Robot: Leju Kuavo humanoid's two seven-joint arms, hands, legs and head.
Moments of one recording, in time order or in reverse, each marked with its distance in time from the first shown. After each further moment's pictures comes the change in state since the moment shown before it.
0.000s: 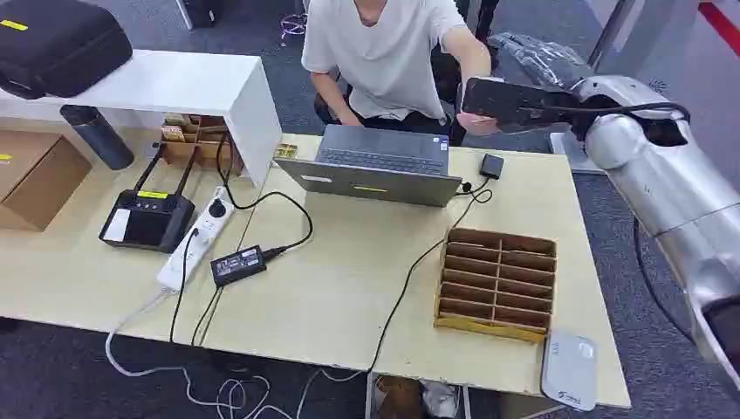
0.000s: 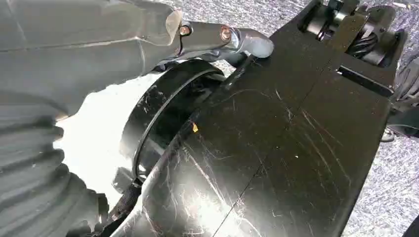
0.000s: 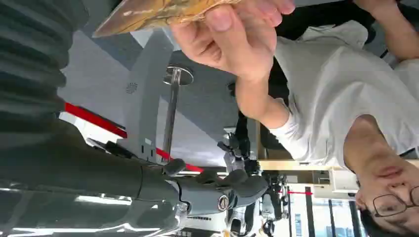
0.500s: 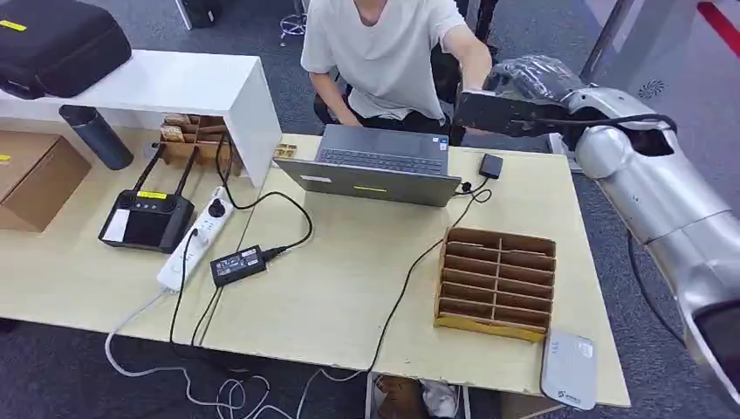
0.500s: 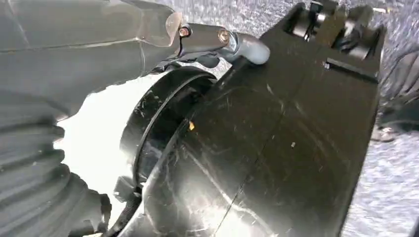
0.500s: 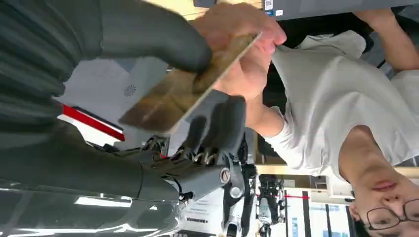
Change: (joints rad) left arm -0.006 -0.012 0.022 0.000 -0.169 -0.042 -0.092; right arm 0.028 0.010 0.001 0.000 0.021 -0.010 -0.008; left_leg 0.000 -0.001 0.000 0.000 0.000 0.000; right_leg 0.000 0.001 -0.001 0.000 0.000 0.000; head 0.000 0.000
